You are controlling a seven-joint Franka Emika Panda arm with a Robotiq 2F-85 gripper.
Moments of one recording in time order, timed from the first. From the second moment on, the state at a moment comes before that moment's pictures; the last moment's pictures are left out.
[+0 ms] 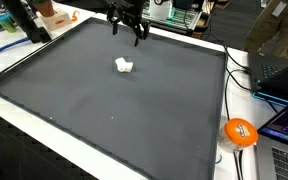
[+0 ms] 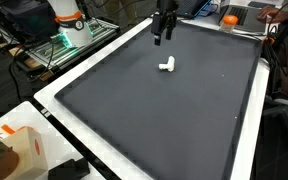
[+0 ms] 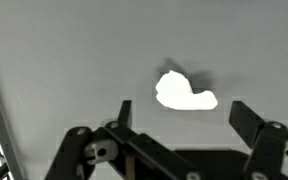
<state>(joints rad) 0.16 0.14 0.03 -2.26 -0.41 2.40 0.44</state>
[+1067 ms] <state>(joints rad) 0.26 0.38 0.02 -2.10 -0.54 2.40 0.77</state>
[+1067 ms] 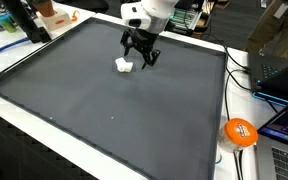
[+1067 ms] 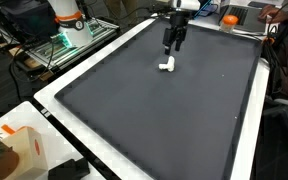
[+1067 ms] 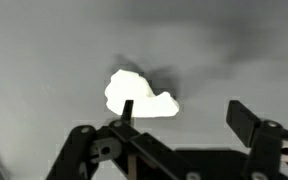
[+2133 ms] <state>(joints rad) 0.28 0.50 -0.05 -1.99 -0.54 2.32 0.77</state>
